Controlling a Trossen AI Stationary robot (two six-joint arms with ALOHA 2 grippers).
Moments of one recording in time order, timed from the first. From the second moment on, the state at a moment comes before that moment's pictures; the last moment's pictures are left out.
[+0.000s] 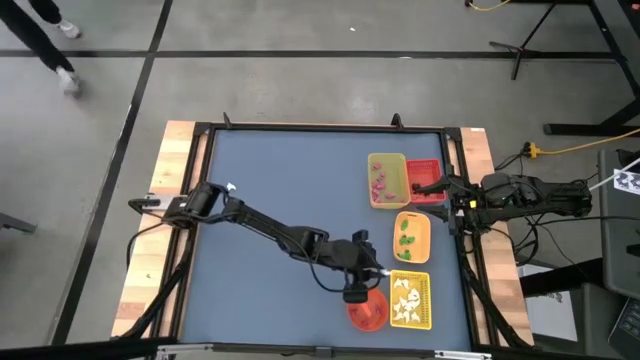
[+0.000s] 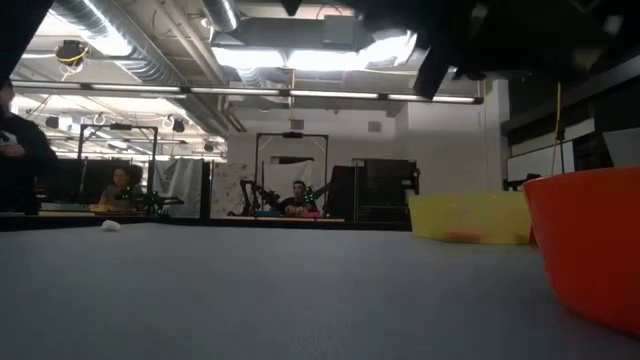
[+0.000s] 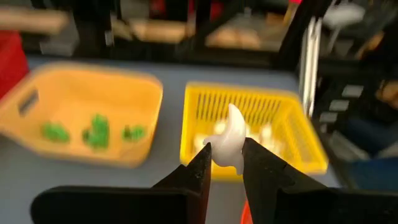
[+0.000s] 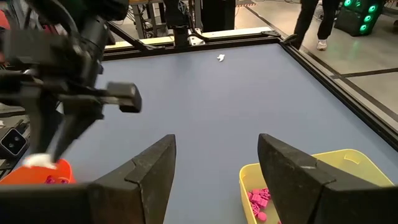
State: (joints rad) left arm -0.28 2.18 1.63 0.13 -0.12 -0.23; right arm 0.15 0.27 0.53 -0.58 0.18 0.14
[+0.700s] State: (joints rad) left arm -0.31 2.35 1.64 0.61 -0.17 -0.17; right arm 0.15 0.27 0.53 -0.57 0.18 0.12
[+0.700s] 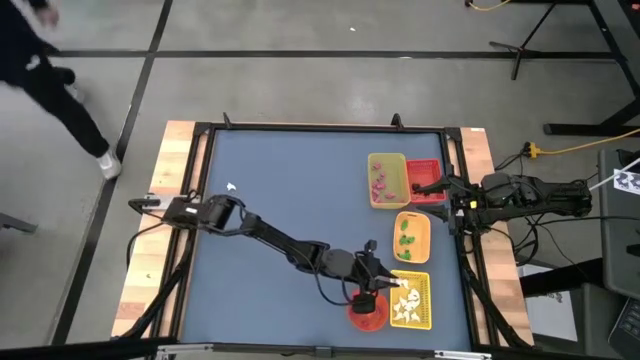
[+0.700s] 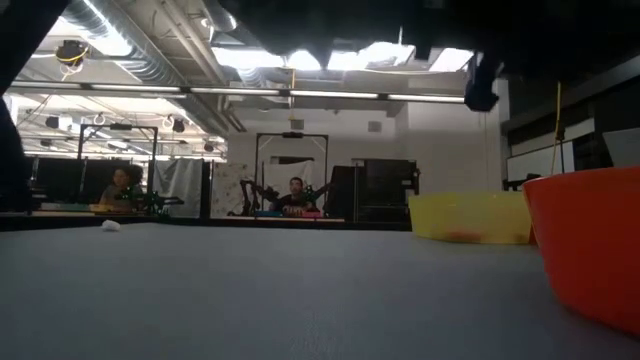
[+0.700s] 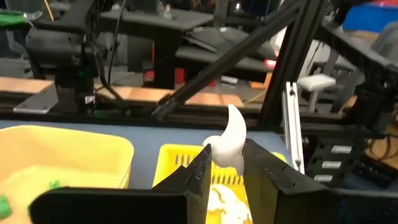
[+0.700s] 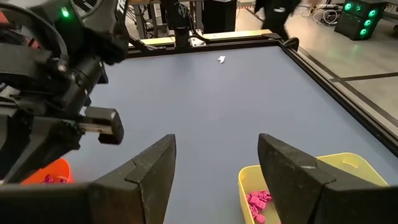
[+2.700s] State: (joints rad) left arm -0.01 1.83 1.93 -1.06 -0.15 -0.23; right arm 0.15 0.01 0.20 -0.21 0.17 0.02
